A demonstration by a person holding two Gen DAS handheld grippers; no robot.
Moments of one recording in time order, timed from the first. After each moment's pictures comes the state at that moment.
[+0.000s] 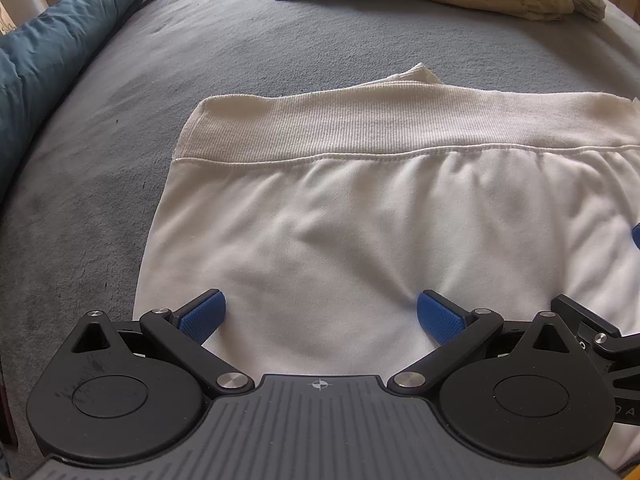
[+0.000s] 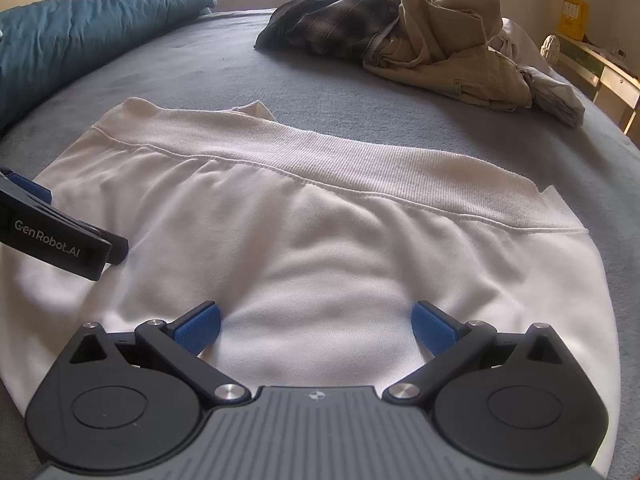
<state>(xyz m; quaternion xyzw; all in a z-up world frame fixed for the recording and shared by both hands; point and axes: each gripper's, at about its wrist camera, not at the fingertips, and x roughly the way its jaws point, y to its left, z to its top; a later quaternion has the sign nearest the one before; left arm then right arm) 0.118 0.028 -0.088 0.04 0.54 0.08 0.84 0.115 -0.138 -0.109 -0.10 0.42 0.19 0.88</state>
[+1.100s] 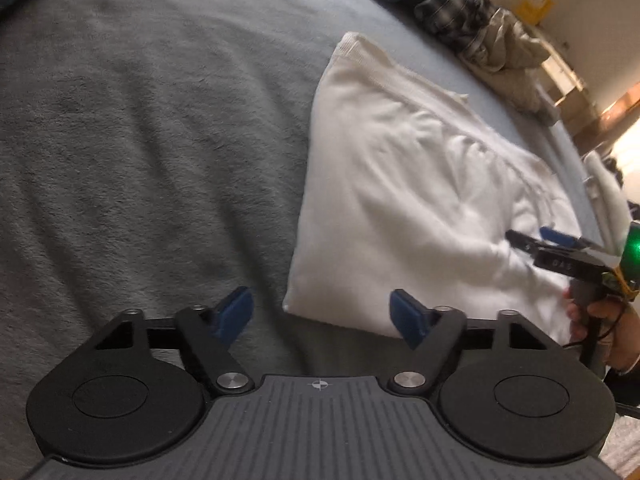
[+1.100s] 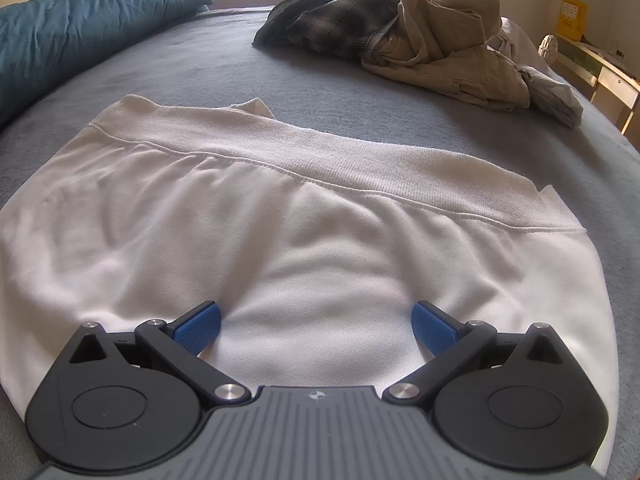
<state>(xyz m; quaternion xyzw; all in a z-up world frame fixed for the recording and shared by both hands) -0.023 0.184 -0.084 -0.23 0.50 -0.02 0.84 0.115 -0.136 -0.109 -0.11 0.42 0.18 0.88</state>
